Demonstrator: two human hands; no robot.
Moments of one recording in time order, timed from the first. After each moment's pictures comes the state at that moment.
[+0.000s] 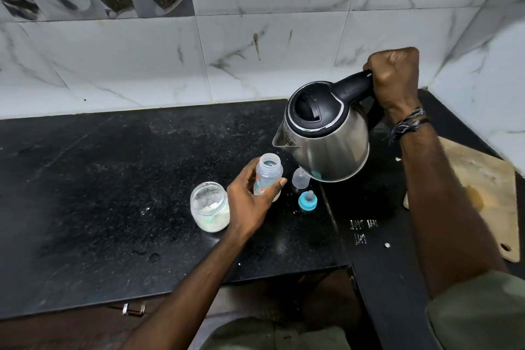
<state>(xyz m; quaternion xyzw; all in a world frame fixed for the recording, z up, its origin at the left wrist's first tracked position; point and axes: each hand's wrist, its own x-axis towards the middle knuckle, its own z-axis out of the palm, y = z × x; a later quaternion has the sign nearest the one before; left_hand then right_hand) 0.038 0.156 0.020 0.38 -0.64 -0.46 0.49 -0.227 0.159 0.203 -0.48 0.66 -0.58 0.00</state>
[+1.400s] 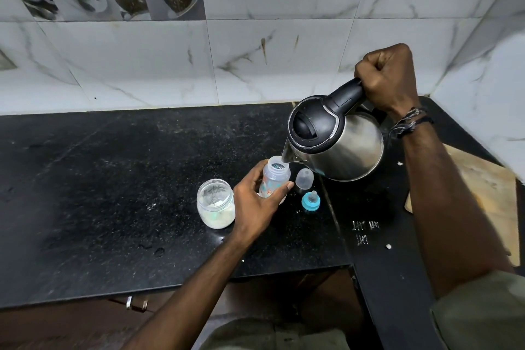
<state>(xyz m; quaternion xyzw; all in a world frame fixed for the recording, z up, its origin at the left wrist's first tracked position) 0.045 0.172 0.031 0.35 -0.64 -0.47 0.49 -0.204 0.166 0.218 -0.56 0.67 -0.49 -0.03</state>
